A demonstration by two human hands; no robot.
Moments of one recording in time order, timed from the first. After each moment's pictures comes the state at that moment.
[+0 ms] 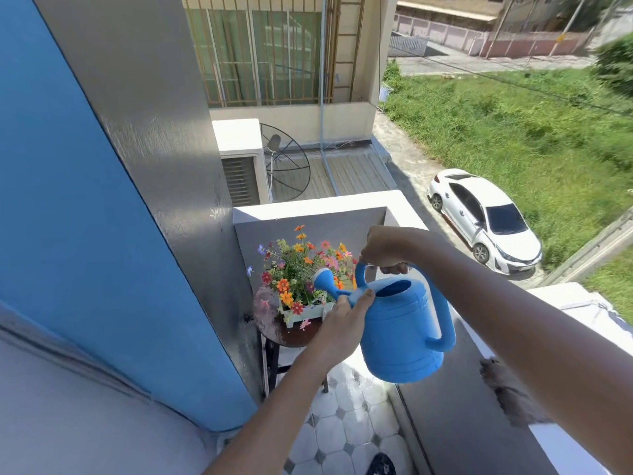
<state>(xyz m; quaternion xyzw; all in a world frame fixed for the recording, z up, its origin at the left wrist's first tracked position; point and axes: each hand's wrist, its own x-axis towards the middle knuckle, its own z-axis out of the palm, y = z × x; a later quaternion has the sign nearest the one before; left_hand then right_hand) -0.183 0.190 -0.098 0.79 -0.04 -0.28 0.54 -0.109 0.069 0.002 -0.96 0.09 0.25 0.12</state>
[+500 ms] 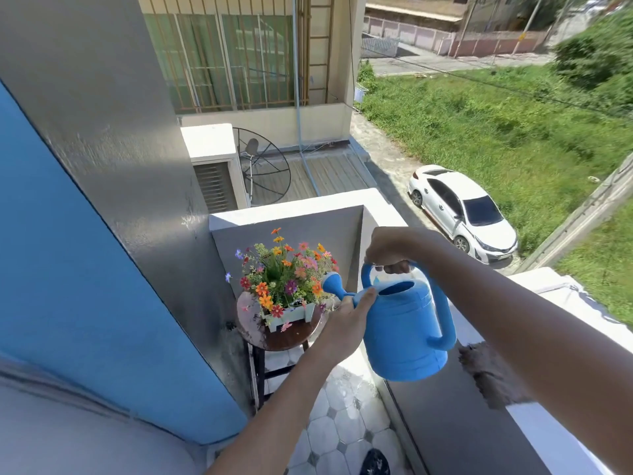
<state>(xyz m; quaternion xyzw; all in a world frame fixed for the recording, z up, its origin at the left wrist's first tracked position) -0.188 0.150 -0.111 0.77 -0.07 -0.30 0.56 -0.125 0.026 0.001 -0.95 0.14 0.27 0.12</state>
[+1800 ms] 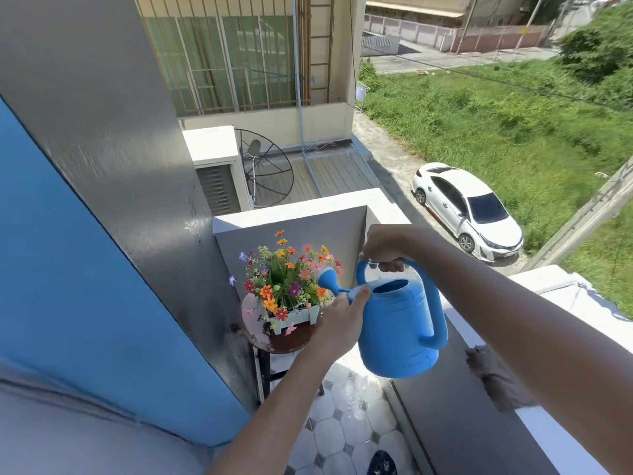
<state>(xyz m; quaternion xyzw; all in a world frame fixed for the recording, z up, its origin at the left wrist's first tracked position) -0.170 0.160 -0.118 0.82 -0.08 -0.26 0.51 -0.104 0.028 -0.007 -0.93 0.15 0.27 0.18</state>
